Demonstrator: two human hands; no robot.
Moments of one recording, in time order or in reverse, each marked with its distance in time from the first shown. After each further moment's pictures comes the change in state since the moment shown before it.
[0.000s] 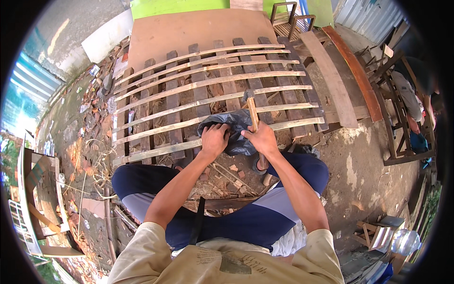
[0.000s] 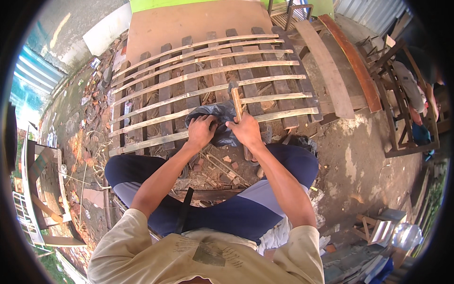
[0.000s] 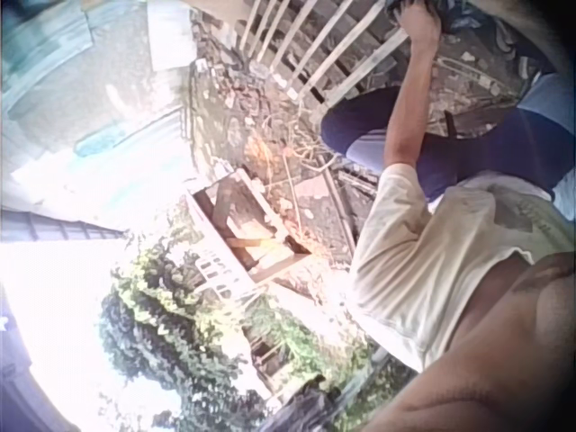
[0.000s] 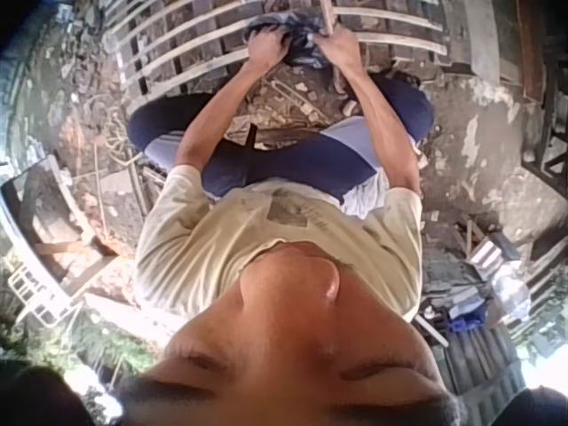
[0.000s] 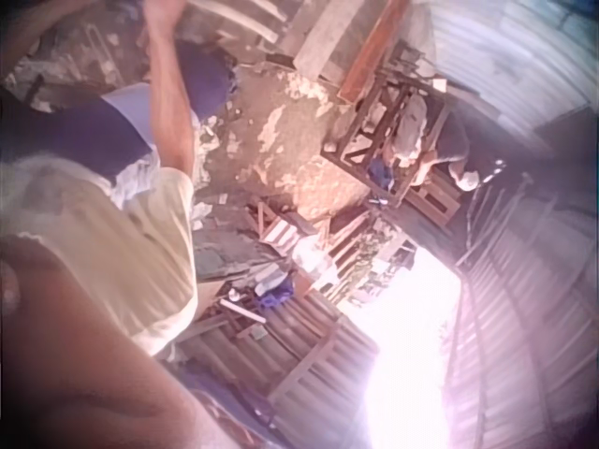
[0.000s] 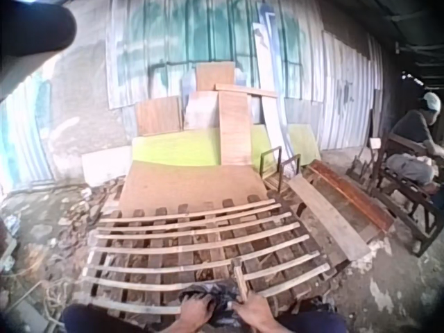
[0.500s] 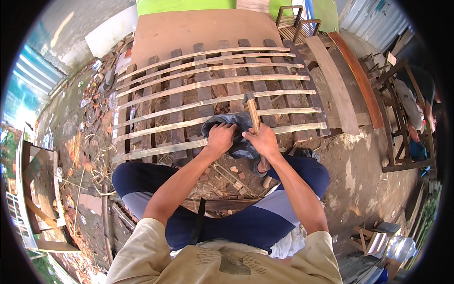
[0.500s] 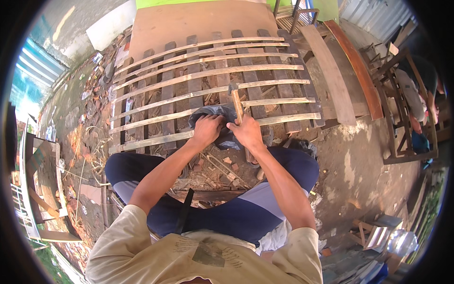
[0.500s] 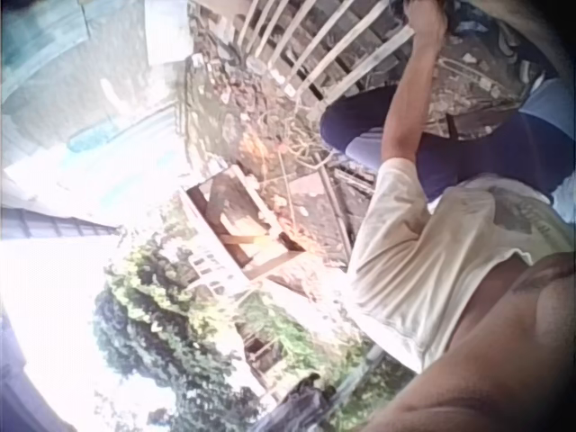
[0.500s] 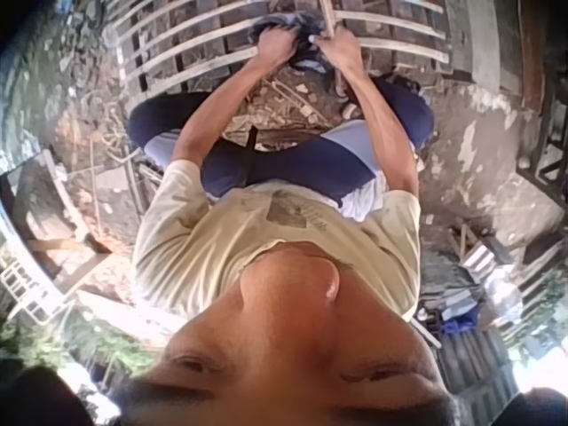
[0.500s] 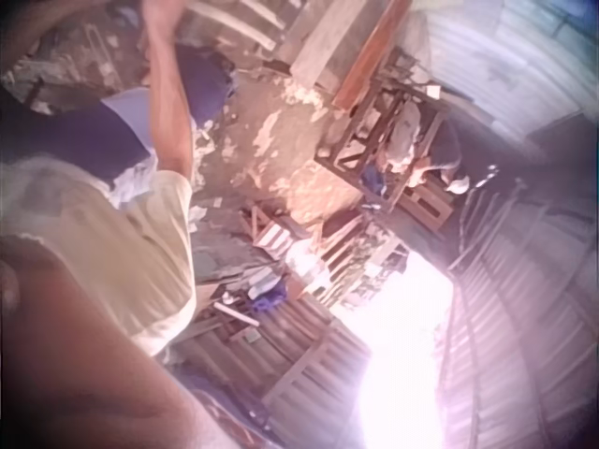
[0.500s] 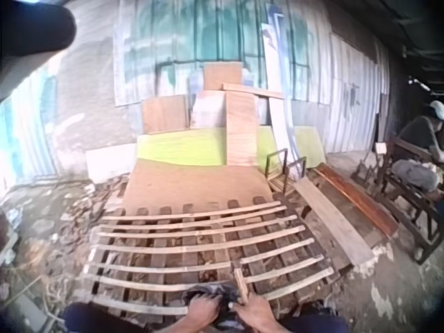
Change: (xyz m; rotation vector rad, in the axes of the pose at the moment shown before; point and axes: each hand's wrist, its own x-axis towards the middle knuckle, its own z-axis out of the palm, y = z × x) left_hand 0.013 -0.003 0.007 0.016 -0.020 0.172; right_hand 0.005 -0.007 0.004 -0.020 -0.038 -0.009
